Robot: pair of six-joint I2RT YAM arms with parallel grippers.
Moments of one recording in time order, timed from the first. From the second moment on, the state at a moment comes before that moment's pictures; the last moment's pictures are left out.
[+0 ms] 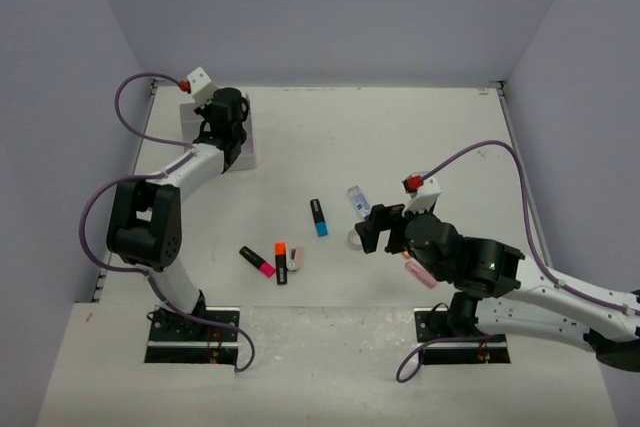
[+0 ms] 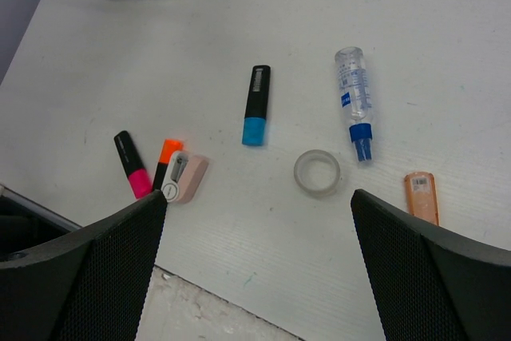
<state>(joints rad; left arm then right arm) -0.25 1.73 1.16 0.26 -0.71 -0.57 1.18 0.75 0.81 -0.58 0.61 0.69</state>
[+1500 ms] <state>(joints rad) -0.29 0.91 0.92 -0.35 0.00 -0.64 0.50 1.67 0.96 -0.77 0.03 0.48</state>
